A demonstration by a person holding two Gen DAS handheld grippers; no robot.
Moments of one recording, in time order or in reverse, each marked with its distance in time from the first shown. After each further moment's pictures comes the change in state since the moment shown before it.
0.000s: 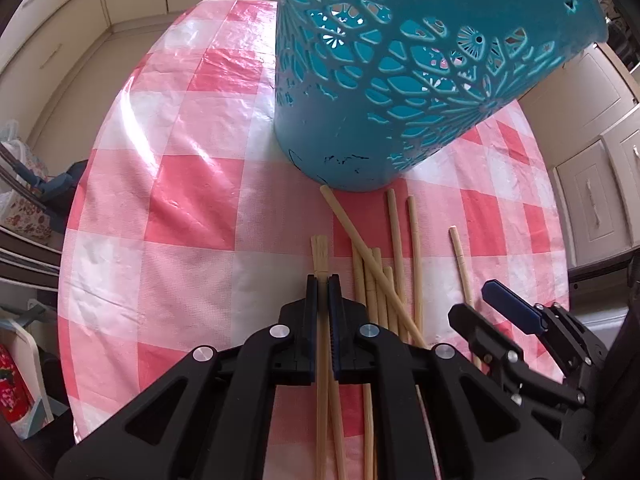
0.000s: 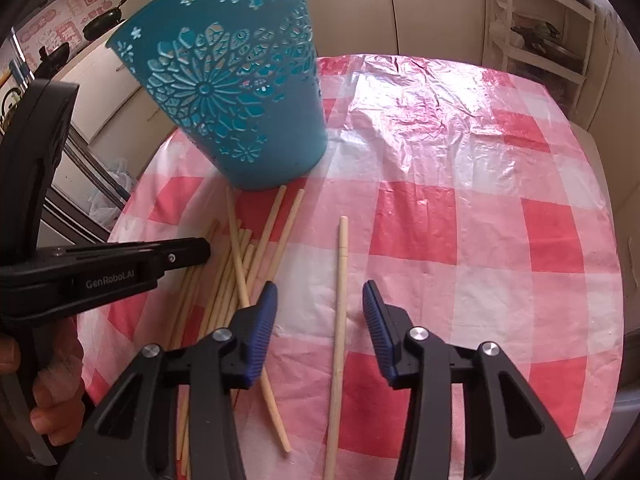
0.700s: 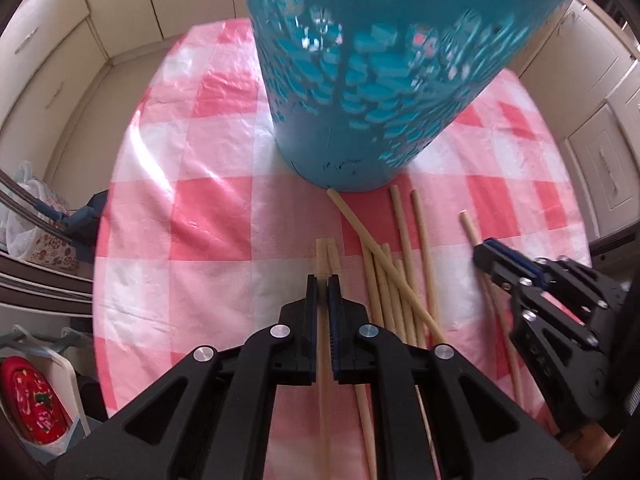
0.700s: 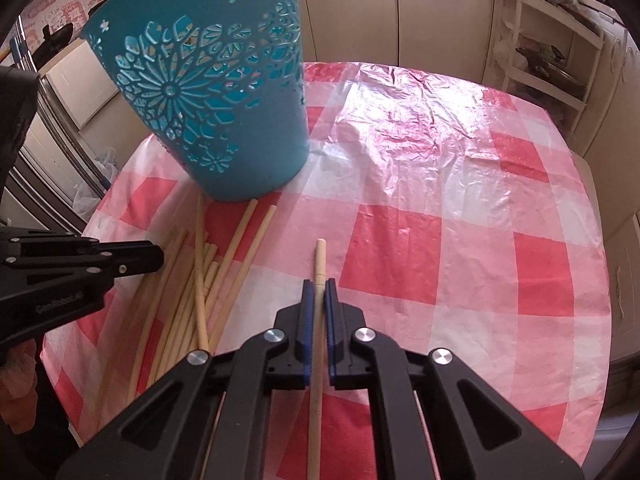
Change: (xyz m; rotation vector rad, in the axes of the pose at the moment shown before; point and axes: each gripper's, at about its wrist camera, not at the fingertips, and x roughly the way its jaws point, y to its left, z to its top) left arm -0.032 0.001 -0.008 0.120 -0.036 0.103; right arm 0.015 -0.008 0.008 -0.091 -0.042 -0.045
